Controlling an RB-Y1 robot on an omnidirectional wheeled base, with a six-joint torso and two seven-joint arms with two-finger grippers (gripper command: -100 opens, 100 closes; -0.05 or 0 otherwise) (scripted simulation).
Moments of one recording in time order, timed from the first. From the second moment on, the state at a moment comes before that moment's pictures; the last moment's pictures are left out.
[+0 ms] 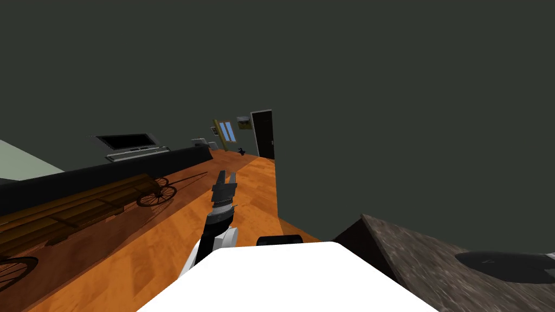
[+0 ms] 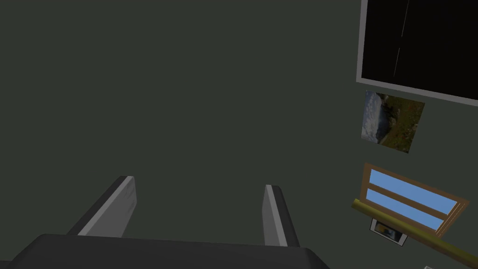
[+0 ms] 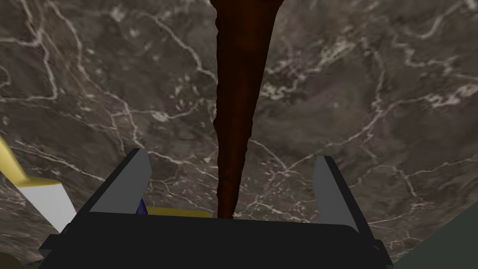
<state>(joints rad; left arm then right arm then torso) 0.54 -0.05 -0.06 -2.24 -0.11 -0.56 0.09 1.34 -0.96 -0.50 -1.13 1.04 -0.88 -0.40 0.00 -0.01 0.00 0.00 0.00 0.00</state>
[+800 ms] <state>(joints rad) 0.54 -0.05 -0.06 -2.24 -0.11 -0.56 0.09 1.17 -0.96 -0.55 -0.95 1.16 -0.97 -0.41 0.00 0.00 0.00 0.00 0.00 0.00</state>
